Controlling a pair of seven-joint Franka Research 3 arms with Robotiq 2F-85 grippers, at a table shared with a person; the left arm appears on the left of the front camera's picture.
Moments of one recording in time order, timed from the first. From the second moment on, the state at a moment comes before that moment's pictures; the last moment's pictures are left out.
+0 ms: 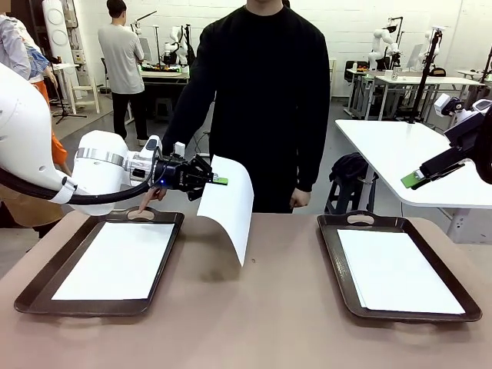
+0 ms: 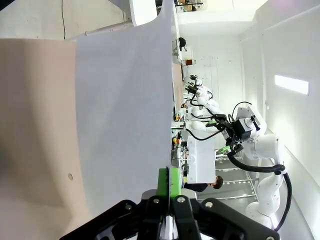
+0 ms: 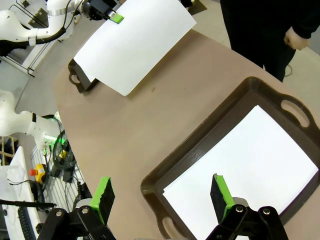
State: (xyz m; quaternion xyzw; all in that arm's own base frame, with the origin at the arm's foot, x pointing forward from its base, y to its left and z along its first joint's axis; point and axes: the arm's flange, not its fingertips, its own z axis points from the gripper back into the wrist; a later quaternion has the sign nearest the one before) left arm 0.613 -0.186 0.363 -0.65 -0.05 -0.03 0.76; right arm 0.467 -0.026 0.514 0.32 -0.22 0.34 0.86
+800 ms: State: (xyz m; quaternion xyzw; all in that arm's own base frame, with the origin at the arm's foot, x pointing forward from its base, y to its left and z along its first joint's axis) left arm 0.567 -0.142 0.376 -0.59 -0.03 -0.06 0.81; right arm 0.467 -0.026 0.514 0.32 -0.22 0.34 0.86
